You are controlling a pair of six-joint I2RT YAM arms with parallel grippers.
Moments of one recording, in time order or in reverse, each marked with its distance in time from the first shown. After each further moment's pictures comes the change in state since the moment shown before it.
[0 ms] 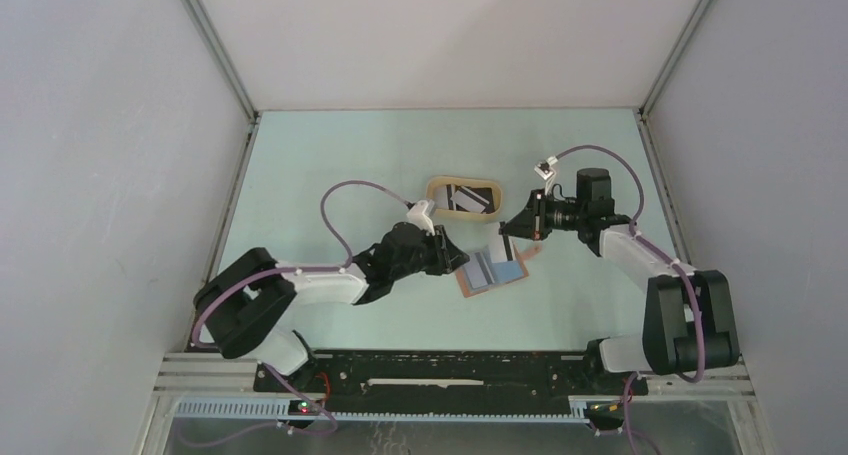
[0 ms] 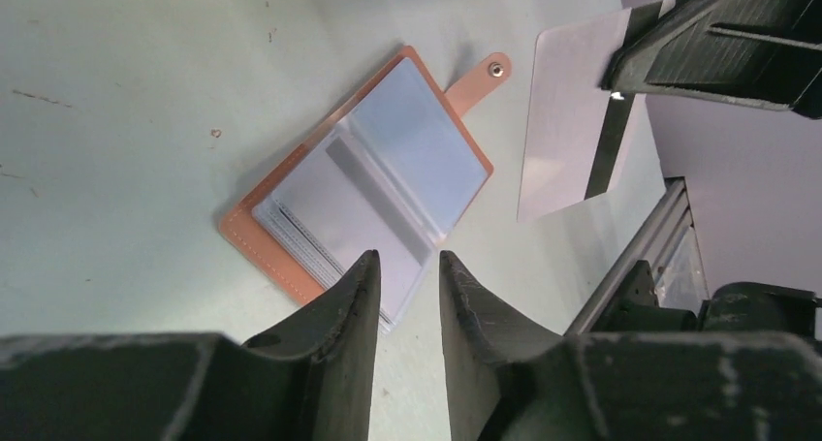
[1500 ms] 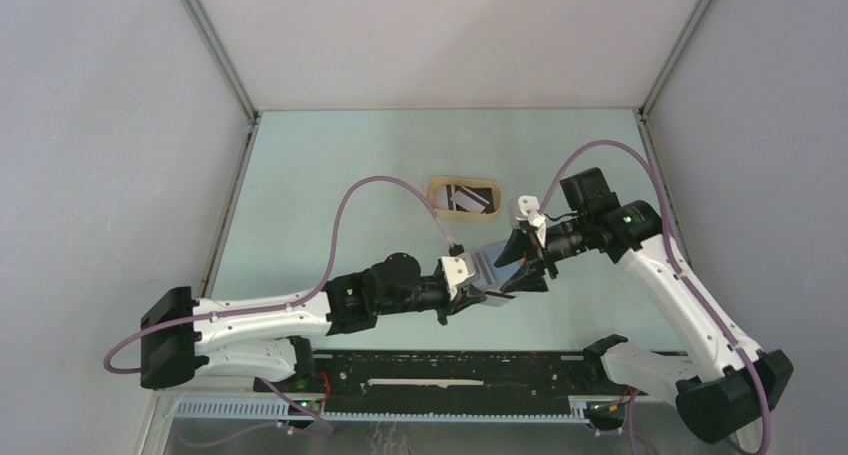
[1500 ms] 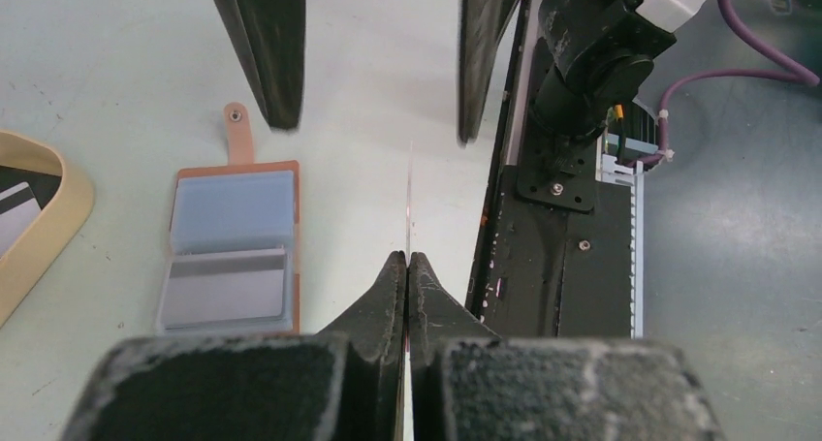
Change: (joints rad) left arm -0.366 -0.365 0.096 -0.299 0.062 0.756; right arm 0.285 -0.299 0.389 -1.047 -0.101 -1.068
